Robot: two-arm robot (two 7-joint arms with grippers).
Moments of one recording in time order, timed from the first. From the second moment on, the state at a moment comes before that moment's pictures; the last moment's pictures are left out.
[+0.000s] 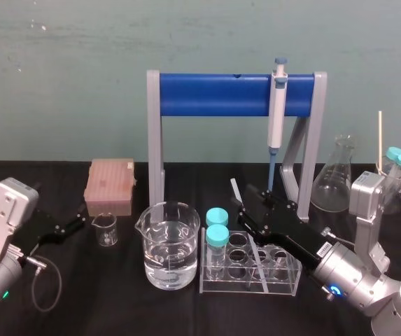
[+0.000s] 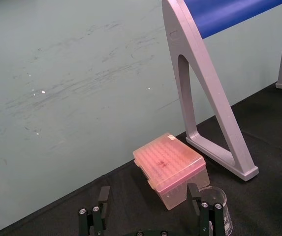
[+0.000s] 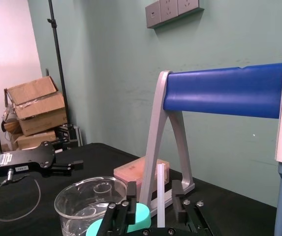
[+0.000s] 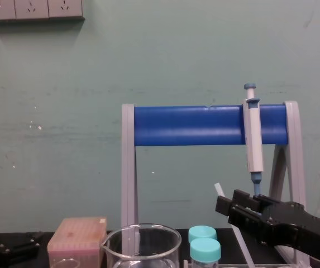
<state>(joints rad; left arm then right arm) -0.20 0.60 0.45 -1.41 -0.25 -0.12 0.03 0.28 0.33 -0.37 -1.25 0.52 -0.27 0.62</state>
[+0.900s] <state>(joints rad) -0.20 0.60 0.45 -1.41 -0.25 -0.12 0.03 0.13 0.44 -0.33 -1.44 0.48 -0.17 0.52</state>
